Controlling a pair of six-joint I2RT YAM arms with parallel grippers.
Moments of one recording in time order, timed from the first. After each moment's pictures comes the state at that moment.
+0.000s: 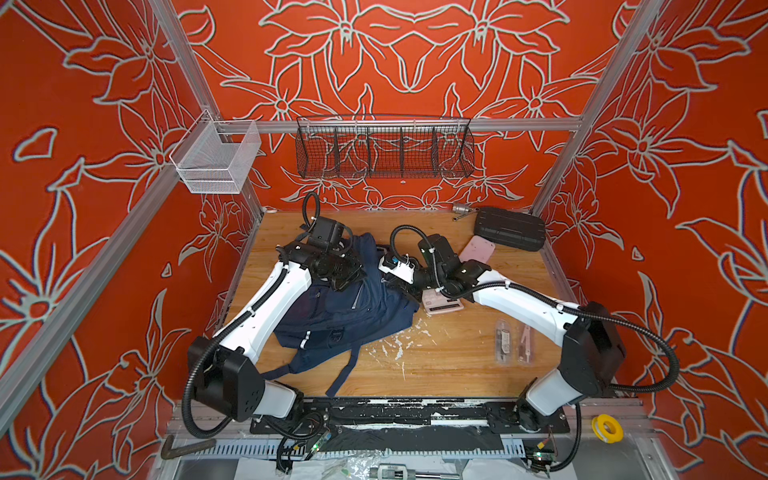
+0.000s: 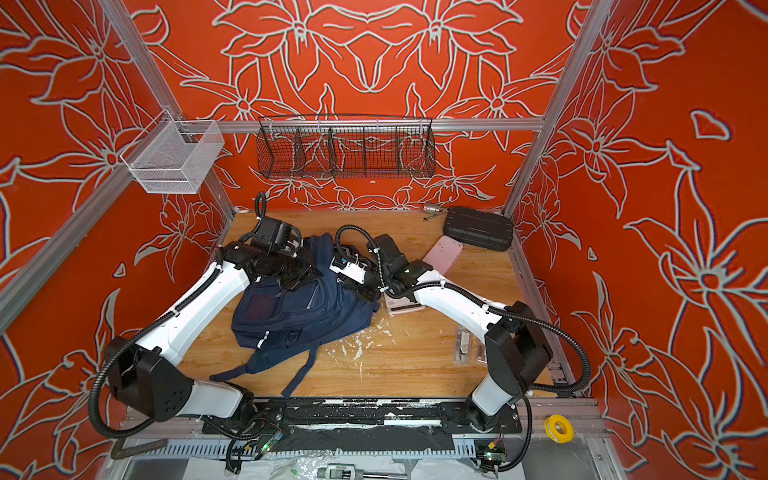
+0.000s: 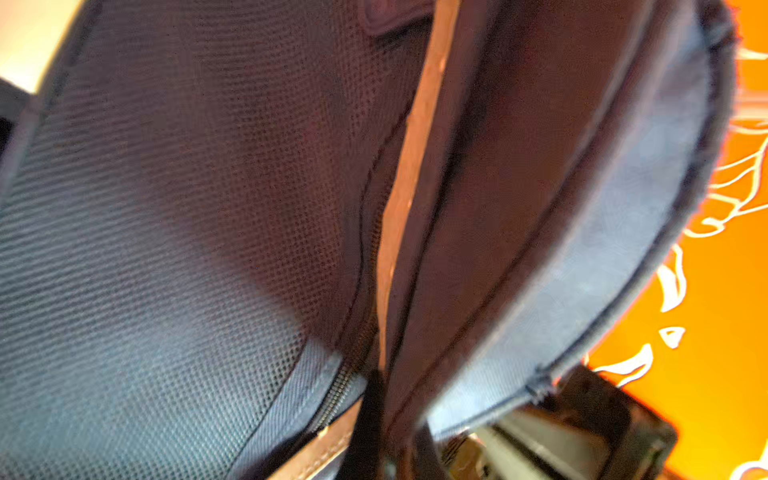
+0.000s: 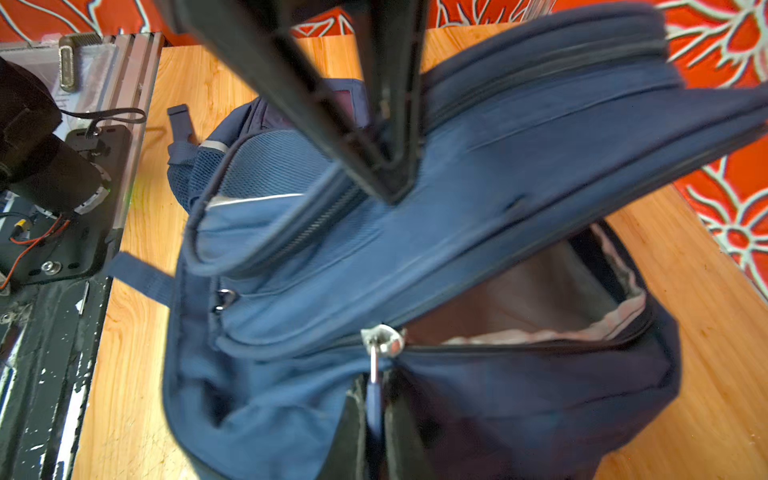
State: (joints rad) left arm -0.29 1.43 1.34 -0.88 0.39 -0.97; right arm 0.71 1.59 1.23 -0.34 -0.47 -0.44
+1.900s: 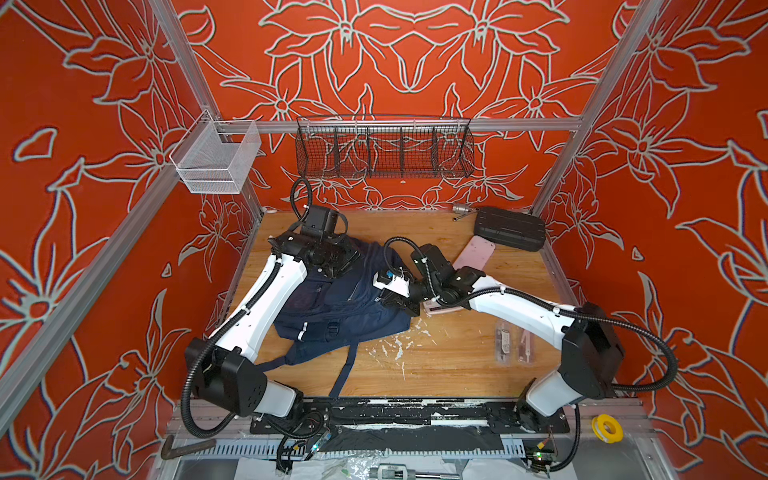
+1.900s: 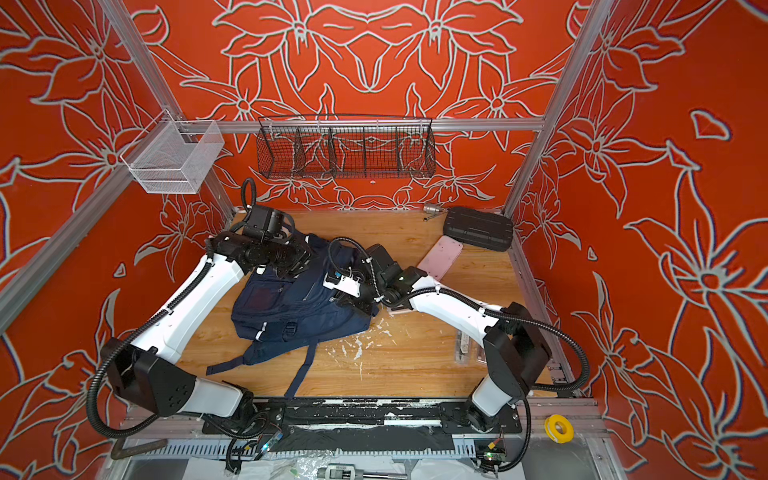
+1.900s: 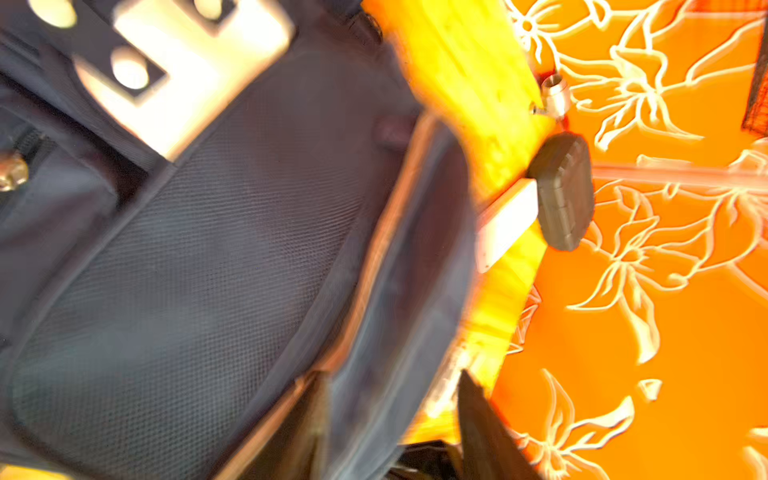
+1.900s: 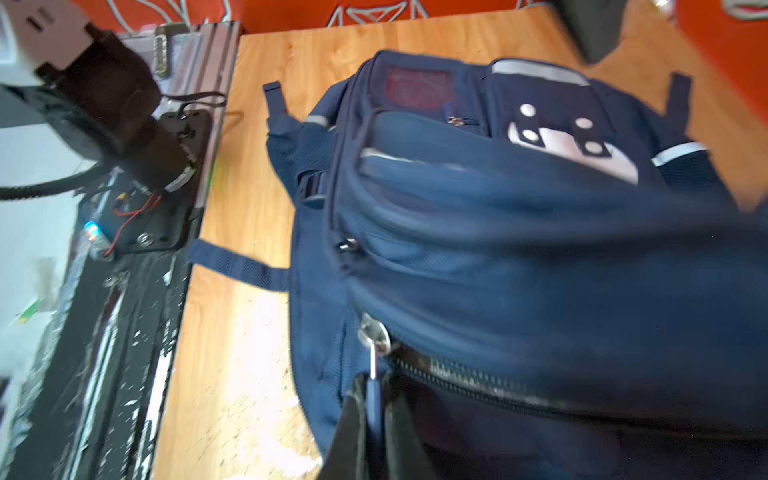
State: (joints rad) left arm -0.26 1.46 1.49 -0.95 0.29 -0.95; right arm 0.77 1.59 1.20 -0.40 -0.56 -0.46
